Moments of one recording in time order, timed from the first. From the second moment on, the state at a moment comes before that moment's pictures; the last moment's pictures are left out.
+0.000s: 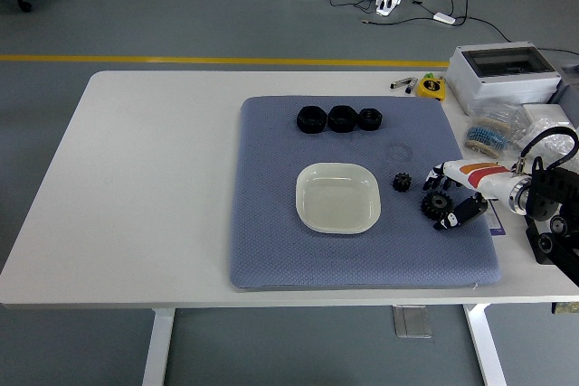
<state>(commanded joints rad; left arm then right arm) -0.15 0.12 -0.46 -0.23 0.83 0.18 0.15 0.72 -0.42 0.68 0.87 -1.89 0.09 0.14</state>
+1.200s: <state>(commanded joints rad) -0.13 0.12 -0.47 -0.24 0.85 0.17 0.16 0.74 -0.42 0.69 0.99 -1.86 0.01 0.13</state>
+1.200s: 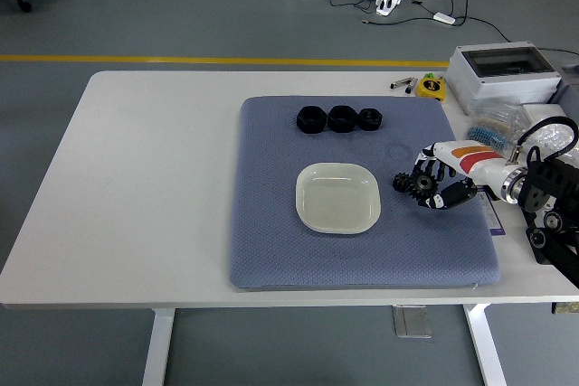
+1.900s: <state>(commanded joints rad) -0.14 0.13 -0.48 -0.24 0.85 0.17 0.16 0.92 -0.26 0.44 0.99 -1.90 0.05 0.13</state>
